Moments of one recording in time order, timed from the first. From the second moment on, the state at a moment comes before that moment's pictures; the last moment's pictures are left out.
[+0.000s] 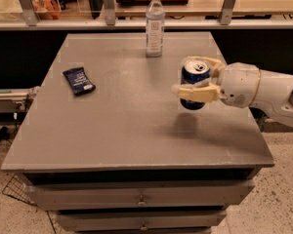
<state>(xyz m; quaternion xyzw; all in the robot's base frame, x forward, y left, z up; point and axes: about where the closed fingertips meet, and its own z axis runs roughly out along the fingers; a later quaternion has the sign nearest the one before) 0.533 -0.096 0.927 -0.45 0.56 0.35 0.61</state>
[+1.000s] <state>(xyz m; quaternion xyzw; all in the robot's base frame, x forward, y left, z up) 0.562 -0.034 0.922 -0.45 0.54 0.37 0.61</state>
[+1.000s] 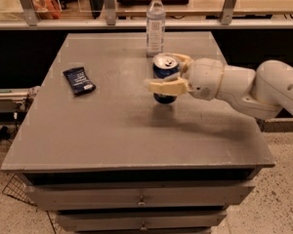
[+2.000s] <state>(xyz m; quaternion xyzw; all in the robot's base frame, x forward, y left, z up) 0.630 0.070 0.921 -0.44 0.53 0.38 0.61</state>
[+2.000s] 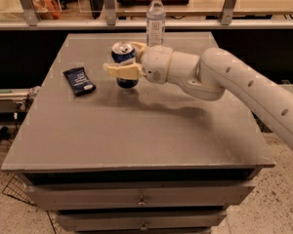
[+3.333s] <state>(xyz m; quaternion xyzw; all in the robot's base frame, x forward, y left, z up) 0.639 0.115 0.898 -0.43 0.54 0.41 0.60</state>
